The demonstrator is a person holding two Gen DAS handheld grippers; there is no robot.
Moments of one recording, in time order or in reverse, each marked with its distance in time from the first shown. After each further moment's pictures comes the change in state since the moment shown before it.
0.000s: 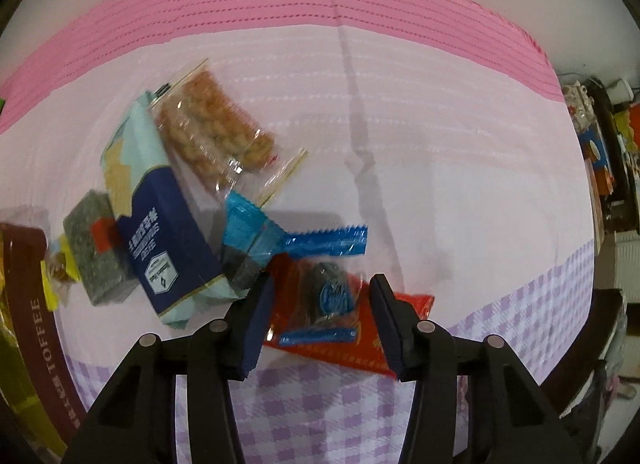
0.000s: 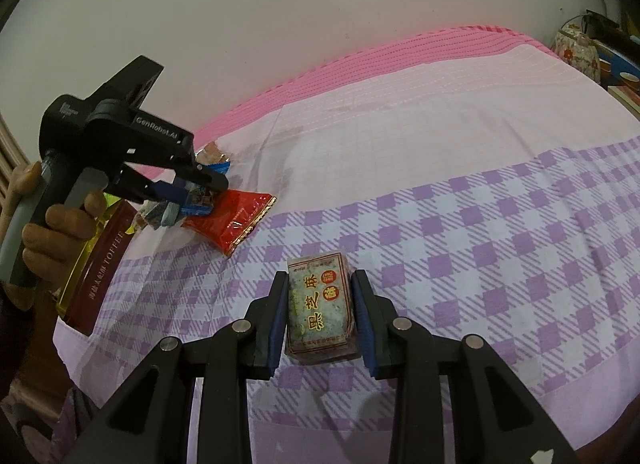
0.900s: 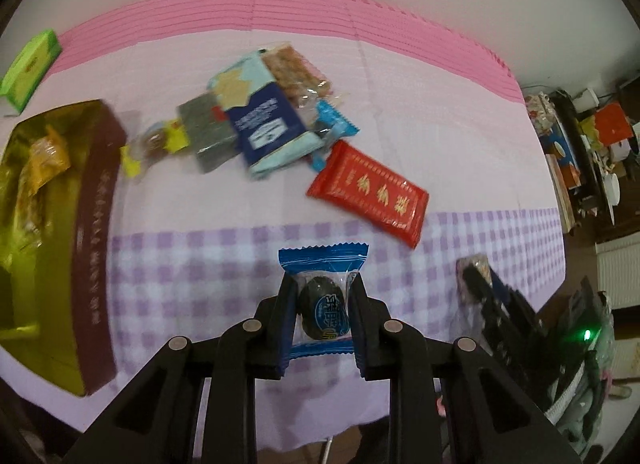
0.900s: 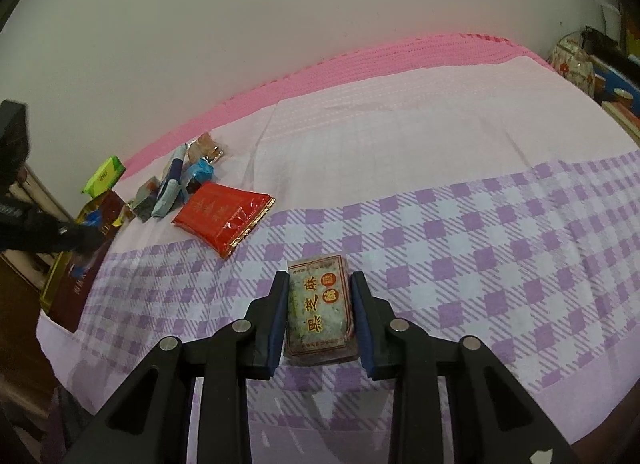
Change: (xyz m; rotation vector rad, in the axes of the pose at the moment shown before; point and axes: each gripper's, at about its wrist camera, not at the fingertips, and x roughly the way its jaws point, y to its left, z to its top) left arm -0.086 0.058 -0.131 -0.030 -0.126 -0.080; right arm 0.007 0.022 -0.001 -0.039 0.008 -0.079
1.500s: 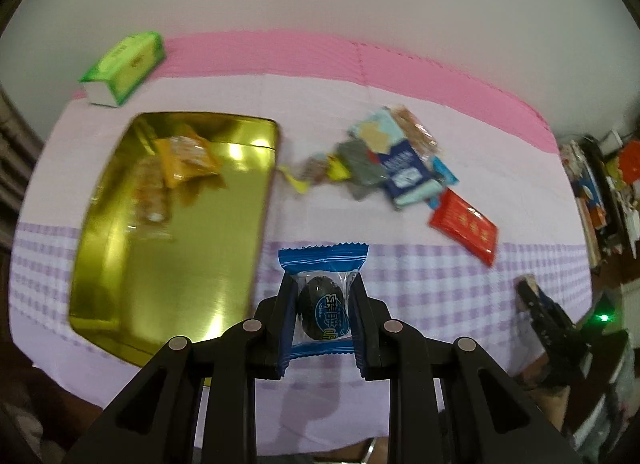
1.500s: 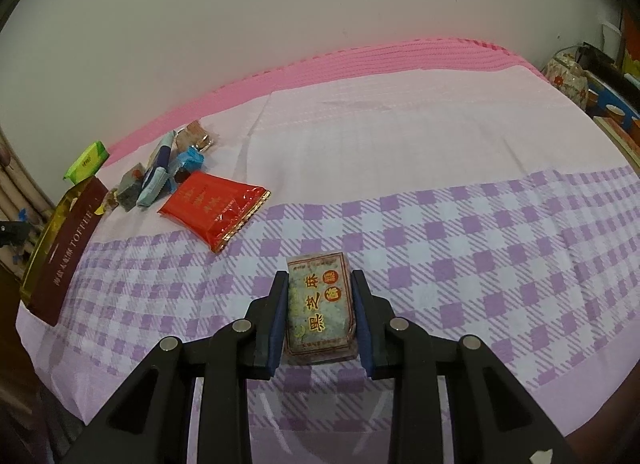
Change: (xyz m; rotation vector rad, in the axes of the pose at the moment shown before) left arm -0.067 0.096 -0.025 -0.082 -0.173 0.136; right arm 0.017 0.018 0.001 -0.037 0.021 -0.081
